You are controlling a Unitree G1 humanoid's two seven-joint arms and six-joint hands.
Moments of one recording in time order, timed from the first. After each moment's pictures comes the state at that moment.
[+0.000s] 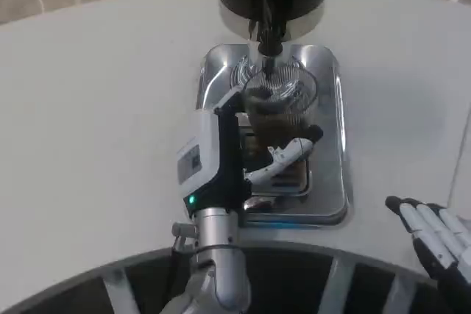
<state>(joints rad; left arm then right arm) -0.77 -0.02 -0.29 0.97 0.55 -0.36 0.86 0.53 -0.34 -0.17 -0.79 -0.80 -0.14 0.25</state>
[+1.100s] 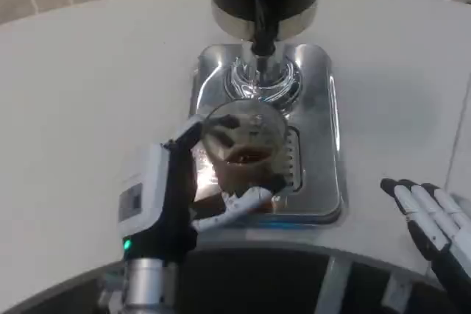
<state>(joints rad) -0.30 0.19 -0.25 0.25 0.61 -0.32 0.62 0.43 -0.37 -0.15 -0.72 -0.85 -0.15 0.20</state>
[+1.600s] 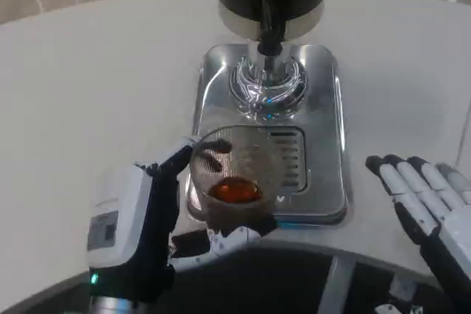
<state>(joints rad) -0.05 0.26 -0.20 -0.08 0.68 -0.30 0.49 0.39 -0.40 -0.15 -0.71 -0.87 -0.22 0.13</state>
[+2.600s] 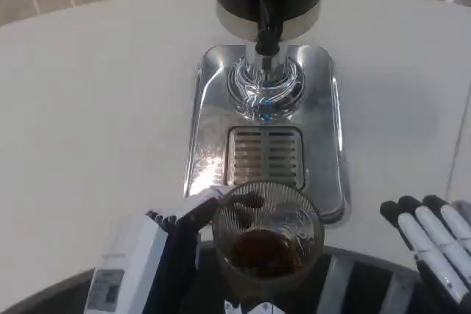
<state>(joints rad) 0.27 0.25 -0.21 -0.39 0.71 -0.36 0.33 0.65 -0.37 -0.29 -0.65 -0.89 -0.54 -0.15</state>
